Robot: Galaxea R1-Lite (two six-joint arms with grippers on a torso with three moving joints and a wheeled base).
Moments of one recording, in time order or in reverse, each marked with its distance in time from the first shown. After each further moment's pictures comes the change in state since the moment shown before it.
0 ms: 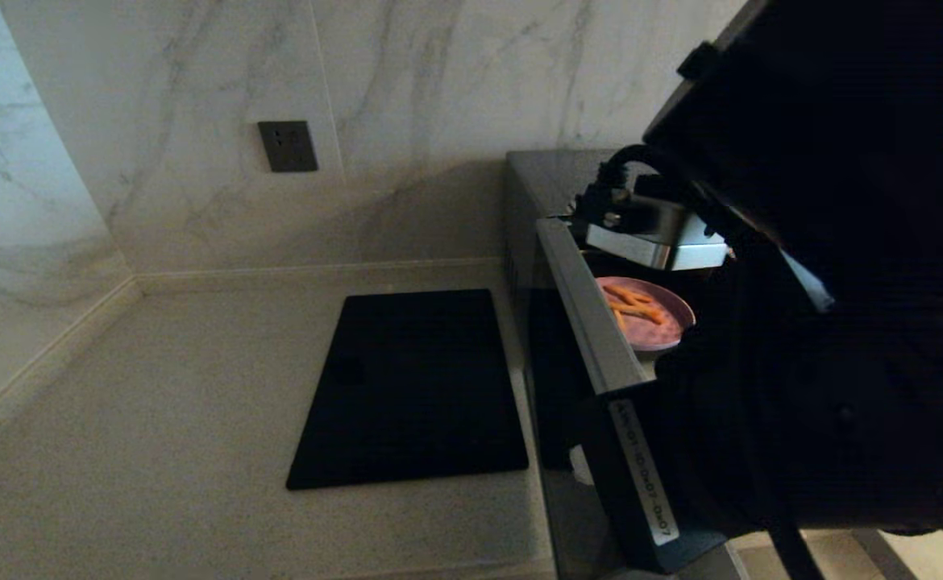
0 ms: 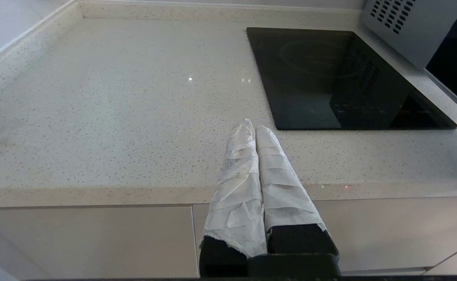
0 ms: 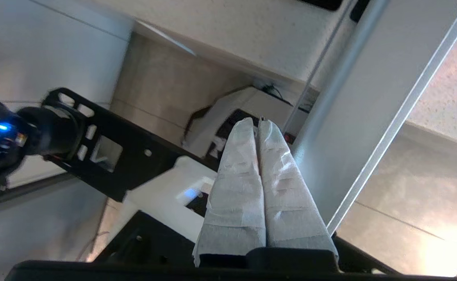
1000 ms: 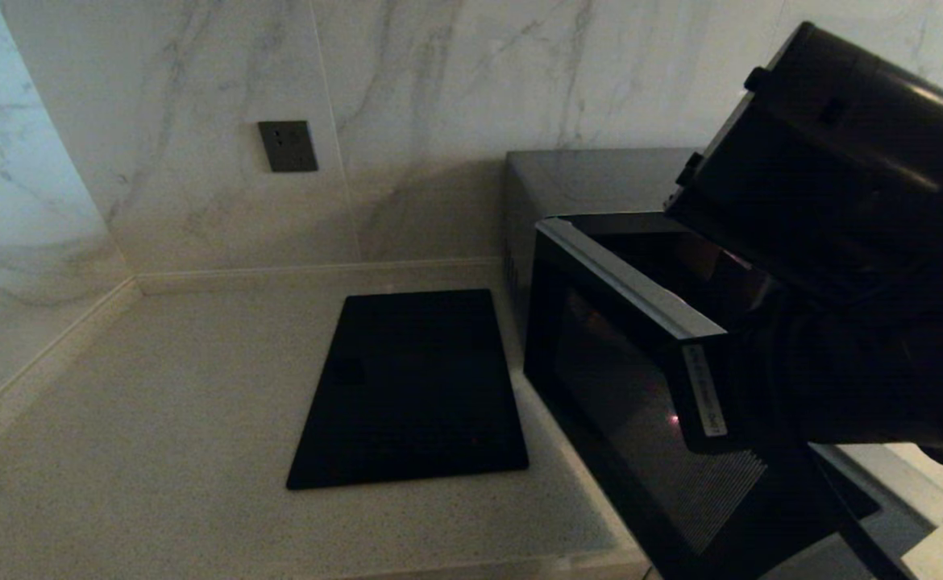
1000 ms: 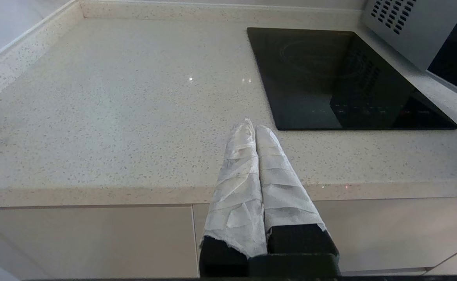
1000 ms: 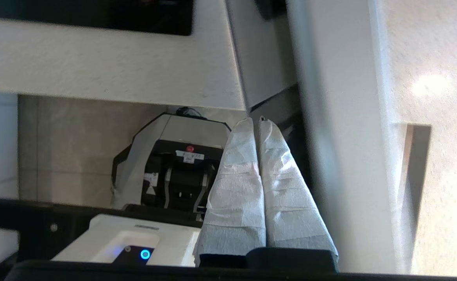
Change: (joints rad) left arm 0.000 0.000 0.000 0.000 0.000 0.000; right arm -0.137 -0.007 0.042 0.134 -0.260 0.093
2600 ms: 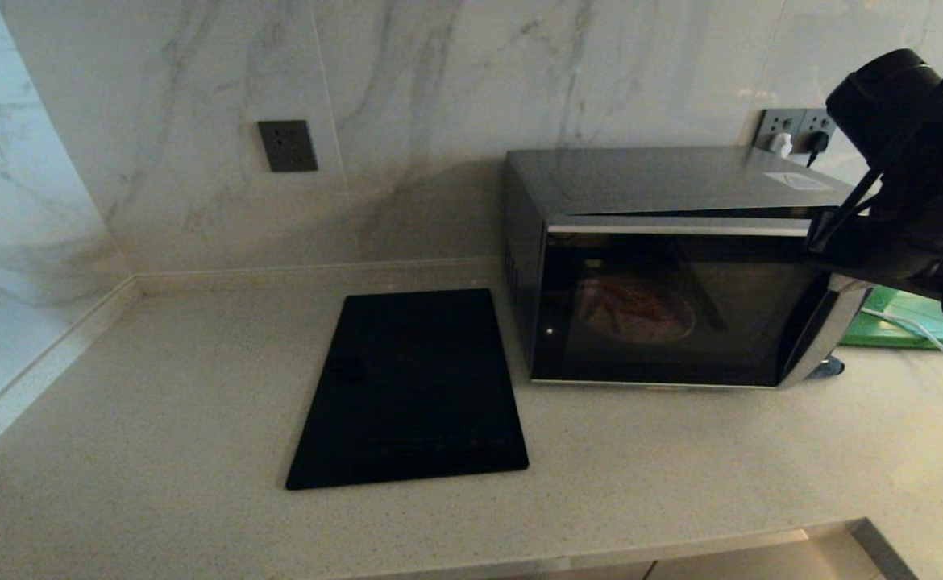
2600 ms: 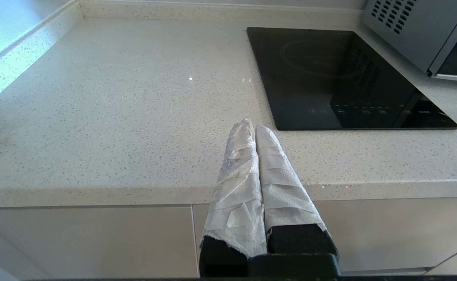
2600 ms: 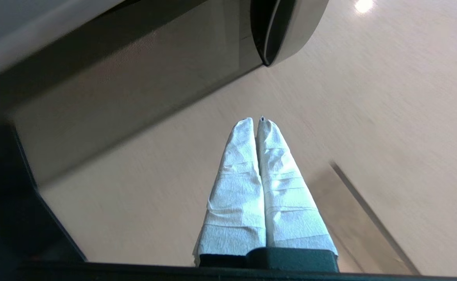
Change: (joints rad) left arm 0.000 0.000 0.000 0.000 0.000 0.000; right arm -0.802 0.084 -0.019 -0.267 0.054 -0.084
